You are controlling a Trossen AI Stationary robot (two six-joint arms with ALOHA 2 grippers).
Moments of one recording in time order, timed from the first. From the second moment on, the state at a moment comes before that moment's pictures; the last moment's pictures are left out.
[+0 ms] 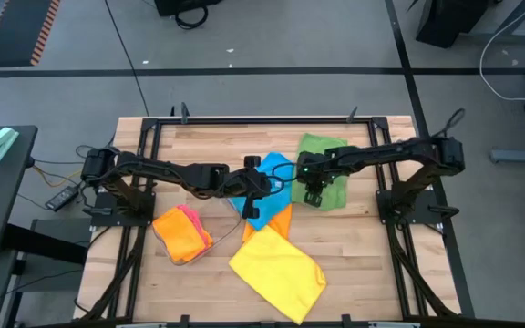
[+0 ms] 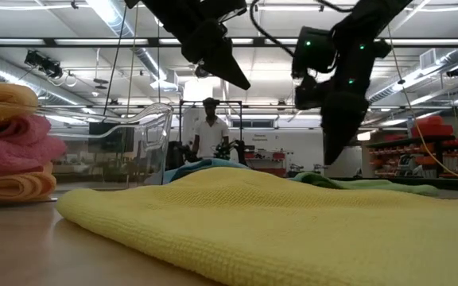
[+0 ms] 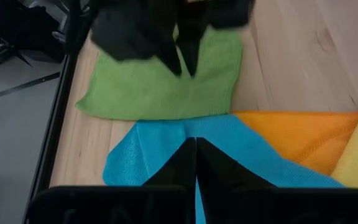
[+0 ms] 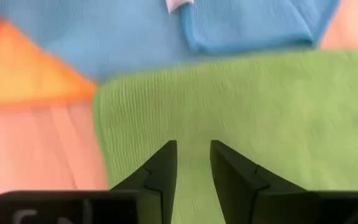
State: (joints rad) left arm -0.05 1.66 1.22 -0.26 -0.32 0.27; right arm -0.20 1.52 0.89 -0.61 0.02 0.11
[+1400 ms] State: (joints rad) left arm -0.05 1.66 1.22 -0.26 -0.32 0.23; right arm 0.20 1.40 0.63 -0.64 0.01 0.54
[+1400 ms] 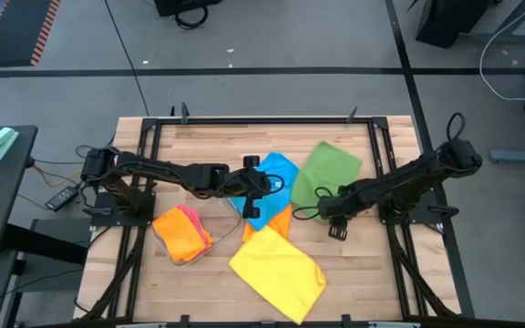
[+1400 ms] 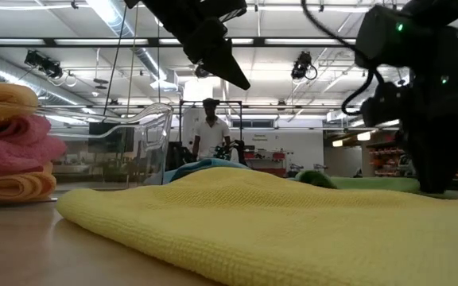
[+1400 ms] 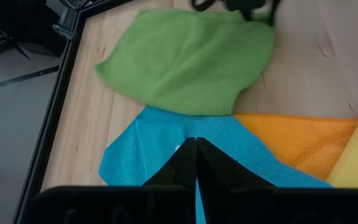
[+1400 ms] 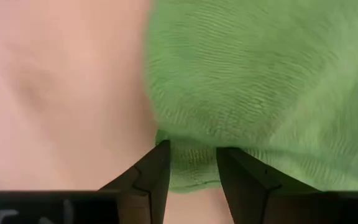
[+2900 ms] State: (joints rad) left arm -0.05 1.66 1.22 -0.27 -0.32 0.22; right arm 0.36 1.47 0.58 -0.33 0.30 0.22
